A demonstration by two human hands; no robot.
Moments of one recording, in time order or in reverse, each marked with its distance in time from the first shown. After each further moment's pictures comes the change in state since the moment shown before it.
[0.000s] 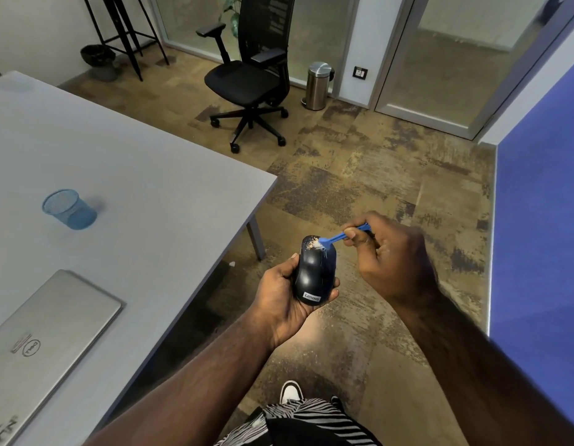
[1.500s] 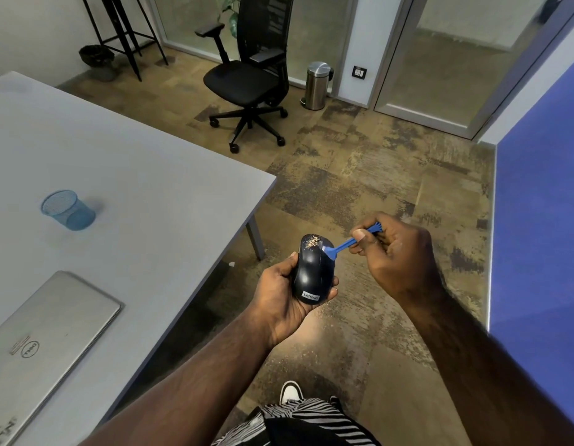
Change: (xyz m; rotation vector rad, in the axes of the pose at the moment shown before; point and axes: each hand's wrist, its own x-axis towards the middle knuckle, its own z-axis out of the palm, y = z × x) left_hand -0.002 0.003 0.003 0.009 0.010 -0.002; right_hand -0.002 0.014 -0.003 0.078 -0.035 0.183
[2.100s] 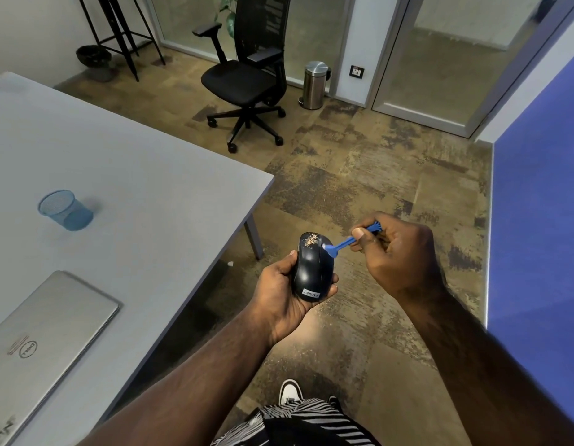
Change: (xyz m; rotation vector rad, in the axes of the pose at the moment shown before) left_hand 0.000 -0.003 0.003 -0.014 -0.004 0.003; right_hand -0.004 -0.001 -0.005 -0.043 0.025 -0.007
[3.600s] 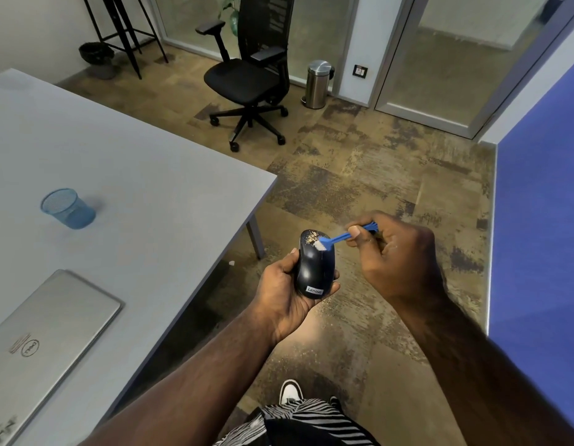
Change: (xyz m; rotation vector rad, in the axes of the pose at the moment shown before) left_hand 0.005 0.005 -0.002 0.003 0.009 0.029; right_hand 0.004 -0.025 0.003 -0.078 0.049 -0.065
